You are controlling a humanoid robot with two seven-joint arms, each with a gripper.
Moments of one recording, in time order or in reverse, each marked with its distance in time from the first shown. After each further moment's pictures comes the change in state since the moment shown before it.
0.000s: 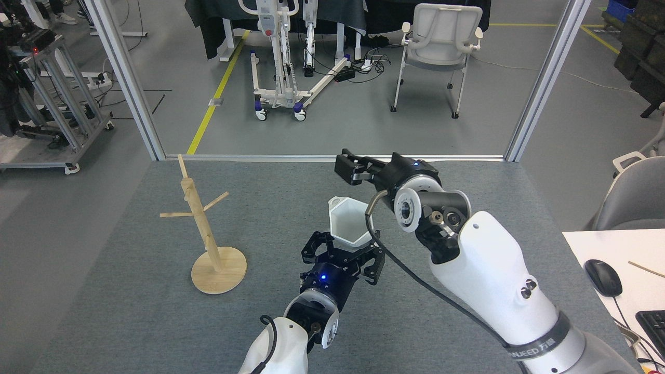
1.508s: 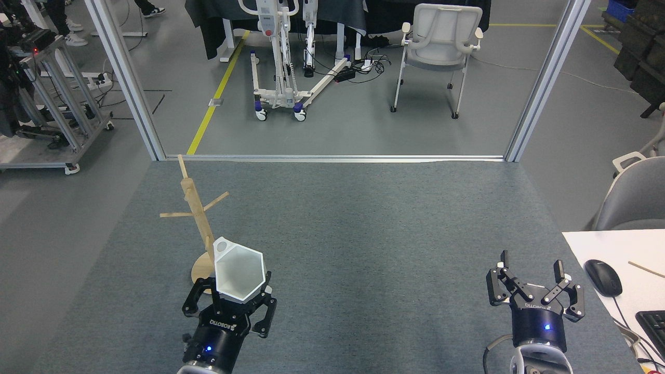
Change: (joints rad) left arm 0.441 0.340 0.213 -0.458 -0.216 0.027 0.116; right arm 0.742 0.003 -0.628 0.240 0.429 -0.424 -0.950
